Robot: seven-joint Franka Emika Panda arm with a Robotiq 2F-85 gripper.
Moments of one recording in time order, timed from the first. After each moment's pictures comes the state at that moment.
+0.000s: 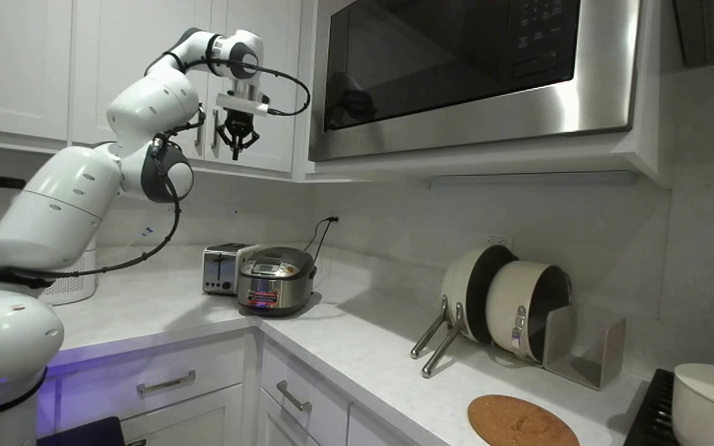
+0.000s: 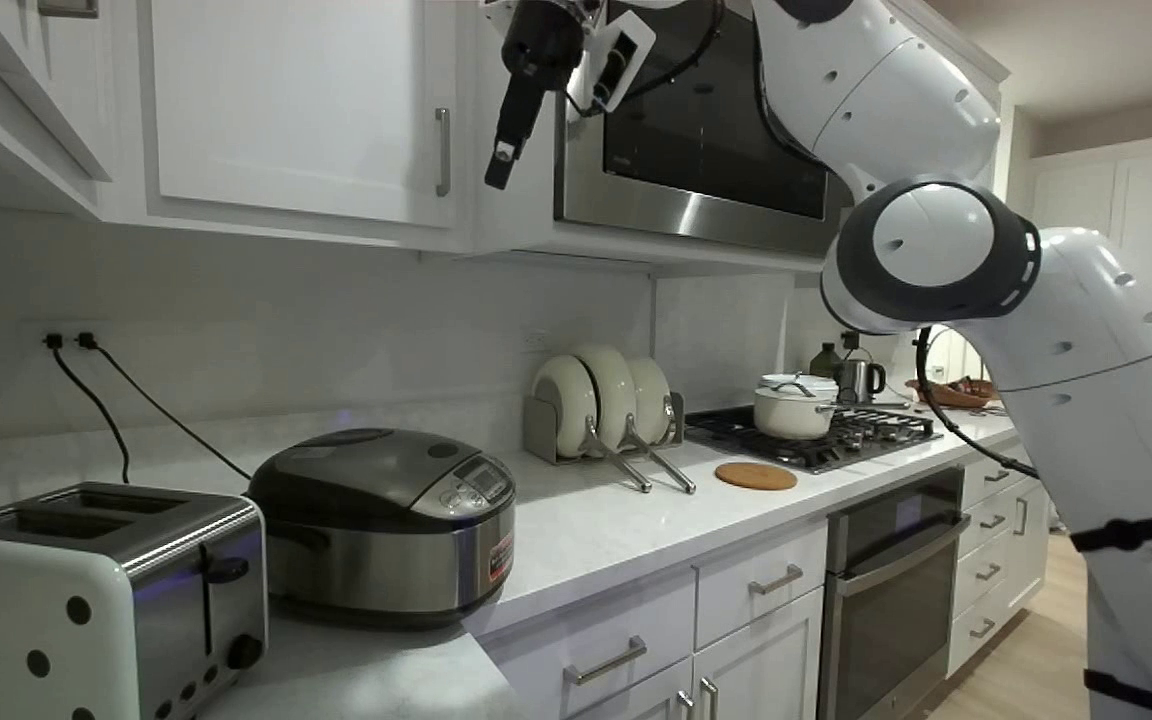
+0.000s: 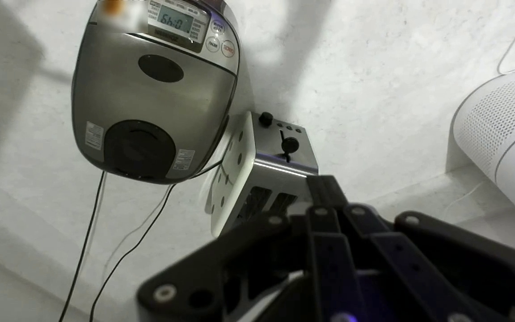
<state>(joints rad) 0.36 0.45 0.24 -0.37 0.15 1.05 -0.47</state>
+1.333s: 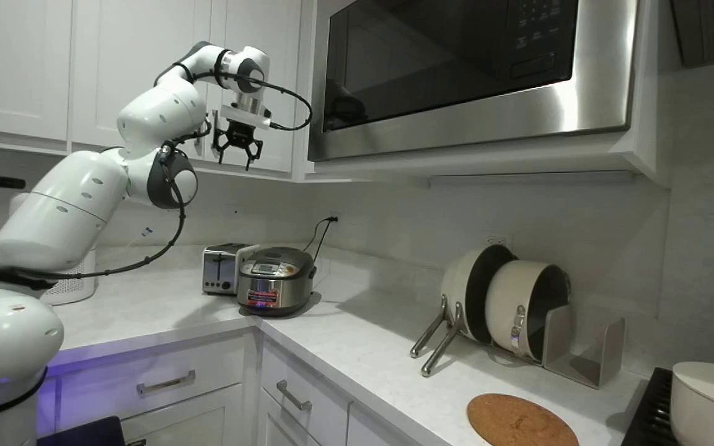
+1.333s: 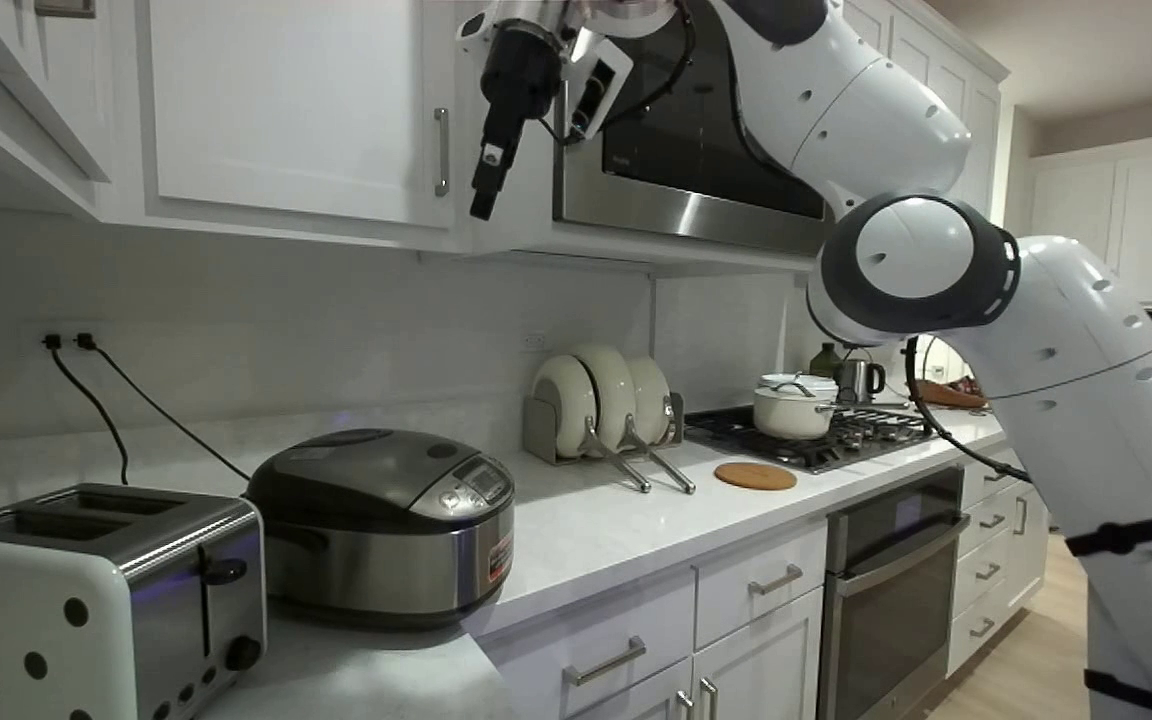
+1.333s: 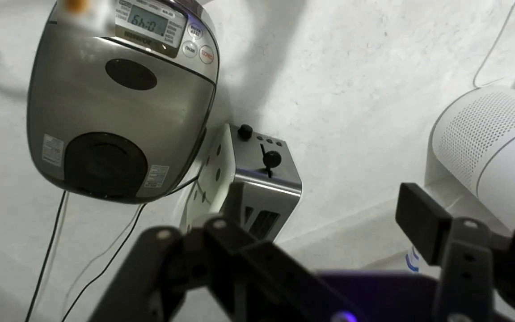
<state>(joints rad) 0.36 0.51 0.26 -0.38 0.17 1.04 -0.47</state>
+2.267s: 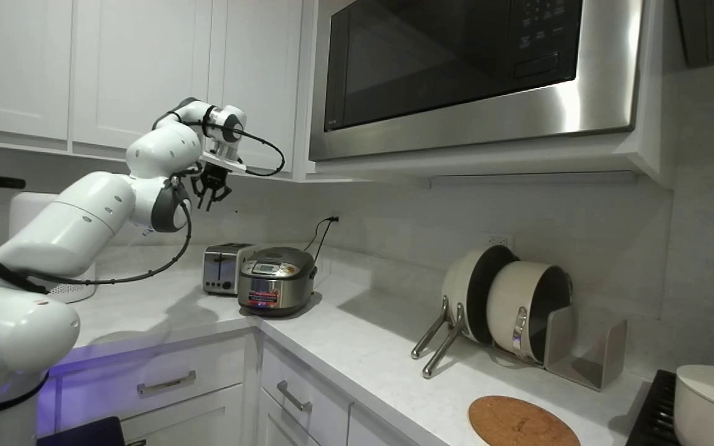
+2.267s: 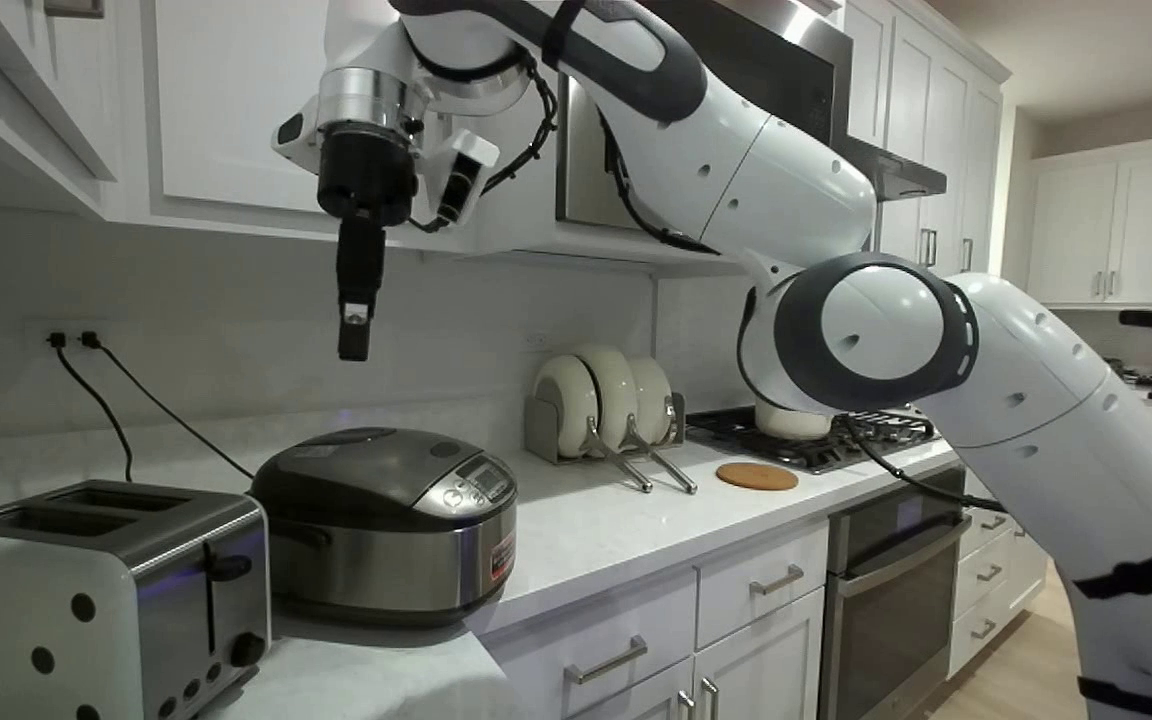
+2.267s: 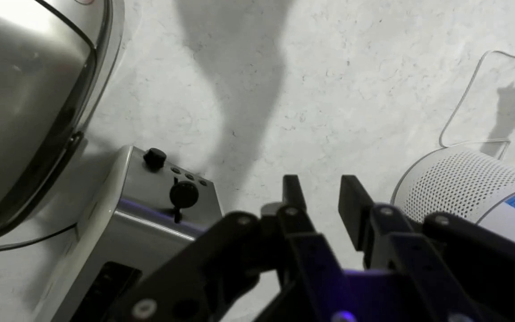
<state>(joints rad) 0.62 0.72 0.26 -0.37 0.09 1.05 -0.47</state>
